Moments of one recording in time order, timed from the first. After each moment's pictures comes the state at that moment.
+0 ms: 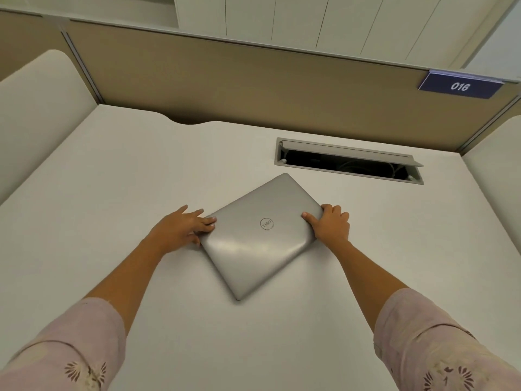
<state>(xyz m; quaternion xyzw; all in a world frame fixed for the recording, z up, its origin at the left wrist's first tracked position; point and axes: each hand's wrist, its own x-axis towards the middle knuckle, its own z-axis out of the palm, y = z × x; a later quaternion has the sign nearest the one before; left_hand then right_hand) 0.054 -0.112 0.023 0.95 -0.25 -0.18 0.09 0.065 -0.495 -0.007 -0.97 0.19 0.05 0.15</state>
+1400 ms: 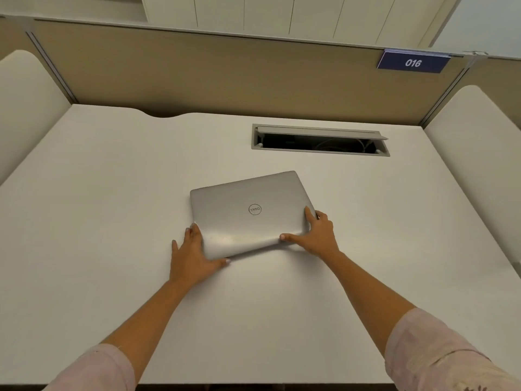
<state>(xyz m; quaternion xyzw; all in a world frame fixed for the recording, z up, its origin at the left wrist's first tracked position) -0.065 -0.191 -0.028 0.96 0.01 -0.10 0.26 -0.055 -0.502 0.003 -0.93 0.16 0.10 0.31</state>
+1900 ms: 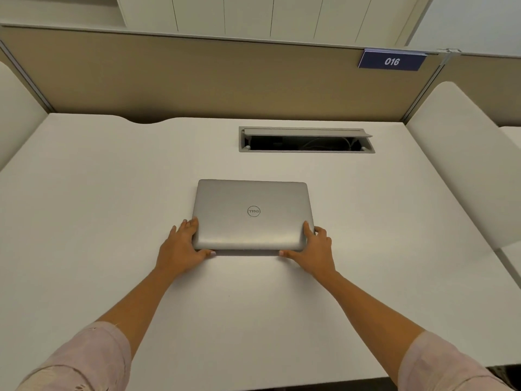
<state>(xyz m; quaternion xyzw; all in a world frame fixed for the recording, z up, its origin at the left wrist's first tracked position) -0.022 -0.179 -0.024 0.97 -0.03 -0.11 0.23 -0.093 -0.495 -0.009 -0.93 0.21 0.07 0.30</state>
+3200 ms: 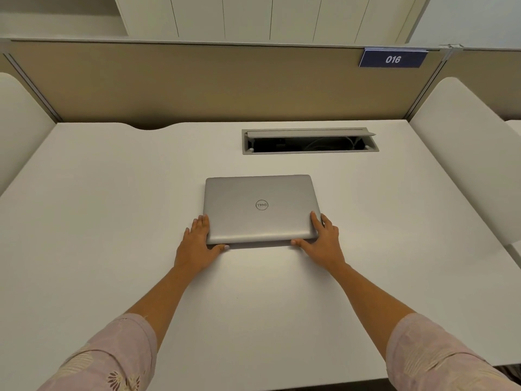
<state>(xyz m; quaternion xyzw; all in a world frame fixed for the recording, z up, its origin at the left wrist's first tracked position) -0.010 -0.195 -0.038 0.96 -0.08 -0.09 0.25 -0.076 -0.517 -0.027 -0.92 0.18 0.01 0.35</state>
